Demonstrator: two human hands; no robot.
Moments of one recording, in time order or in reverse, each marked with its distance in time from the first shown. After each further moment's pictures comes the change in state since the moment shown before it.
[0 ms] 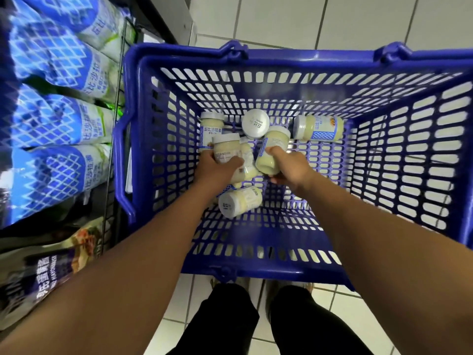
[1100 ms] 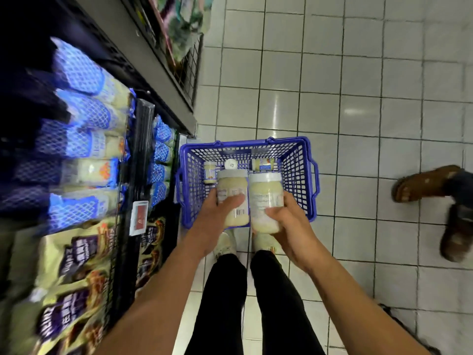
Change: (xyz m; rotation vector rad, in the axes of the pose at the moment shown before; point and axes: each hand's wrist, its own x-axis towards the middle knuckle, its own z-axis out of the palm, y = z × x) left_hand -0.399 0.164 -0.114 -0.432 -0.379 0.067; right_hand -0.494 -0.076 -0.092 0.437 -0.222 -0.344
